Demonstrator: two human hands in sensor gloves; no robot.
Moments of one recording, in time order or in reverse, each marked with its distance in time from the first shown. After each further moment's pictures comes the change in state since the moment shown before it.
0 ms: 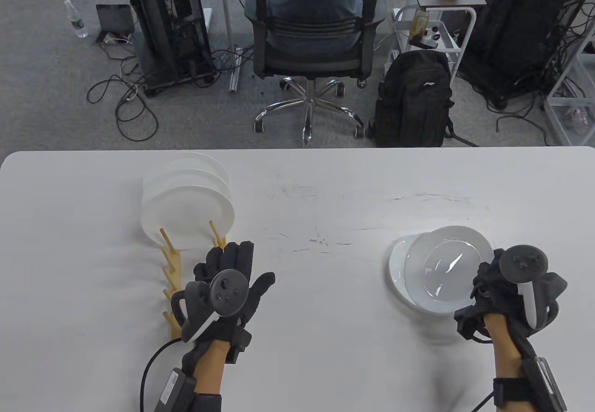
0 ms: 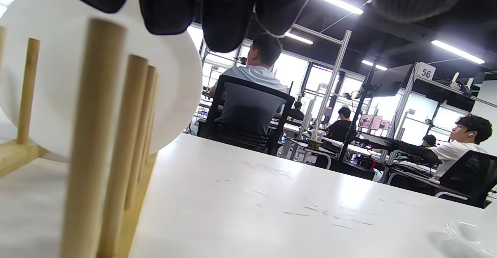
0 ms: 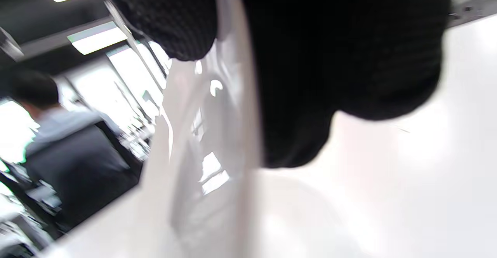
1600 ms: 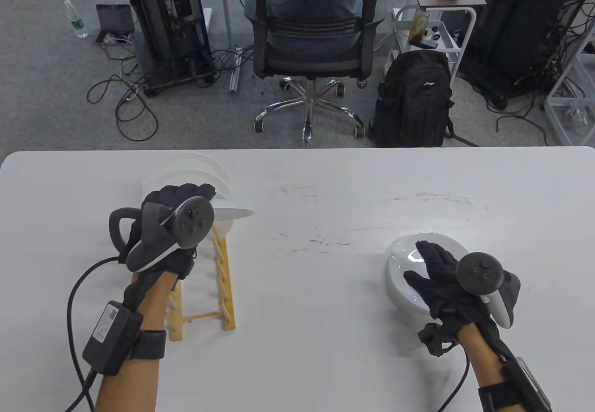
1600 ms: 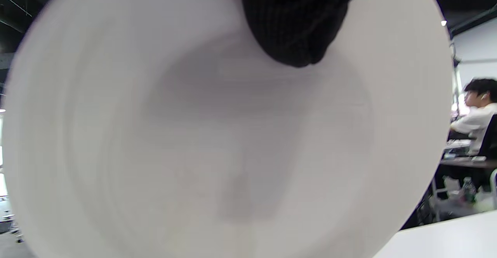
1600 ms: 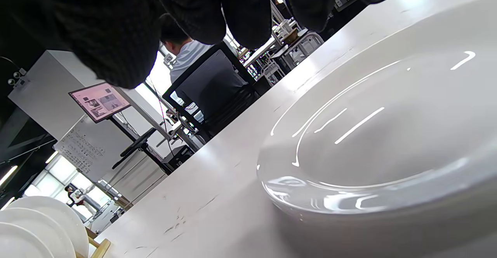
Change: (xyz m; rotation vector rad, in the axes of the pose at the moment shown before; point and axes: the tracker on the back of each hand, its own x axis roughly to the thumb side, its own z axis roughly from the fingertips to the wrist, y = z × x) left_hand -0.017 0.146 -0.069 0.153 -0.071 -0.417; right_hand 0.031 0.061 0.025 0.436 -0.370 -0.188
